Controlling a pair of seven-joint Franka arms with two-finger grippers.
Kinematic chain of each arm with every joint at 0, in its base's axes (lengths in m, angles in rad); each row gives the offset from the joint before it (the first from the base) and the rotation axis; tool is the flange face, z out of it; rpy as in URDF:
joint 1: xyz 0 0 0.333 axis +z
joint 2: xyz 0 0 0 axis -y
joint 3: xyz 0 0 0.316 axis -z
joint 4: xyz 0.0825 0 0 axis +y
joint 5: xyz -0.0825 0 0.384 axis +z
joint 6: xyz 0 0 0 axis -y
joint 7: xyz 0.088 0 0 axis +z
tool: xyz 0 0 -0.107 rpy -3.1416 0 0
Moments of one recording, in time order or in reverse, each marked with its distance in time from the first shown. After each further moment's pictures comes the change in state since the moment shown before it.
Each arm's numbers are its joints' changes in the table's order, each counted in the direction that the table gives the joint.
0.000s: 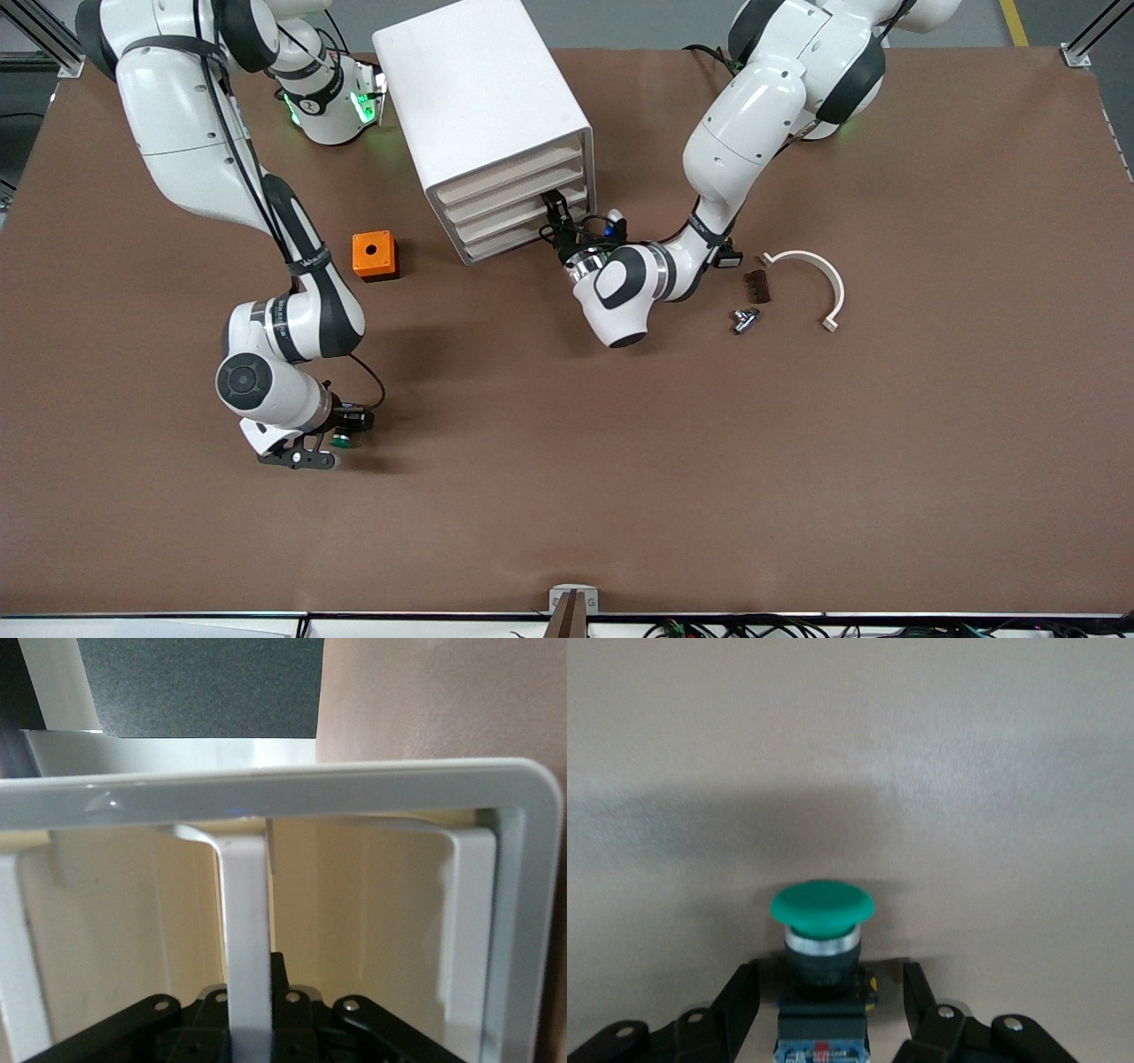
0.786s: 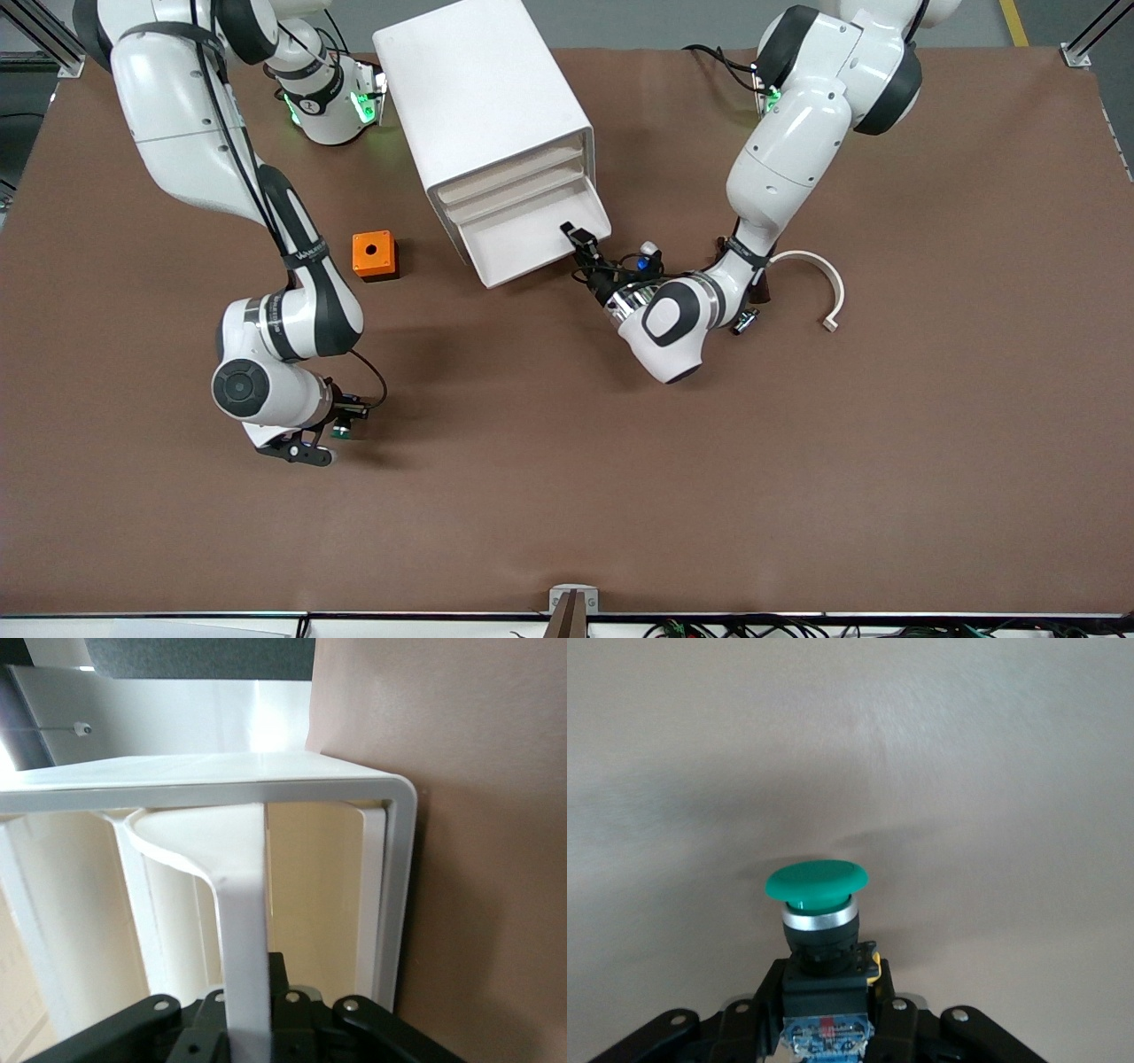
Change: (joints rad) left arm 0.165 0.000 -0.003 -0.008 0.000 0.001 0.000; right arm 0.019 0.074 -0.005 -0.031 0.052 -0.206 -0.189
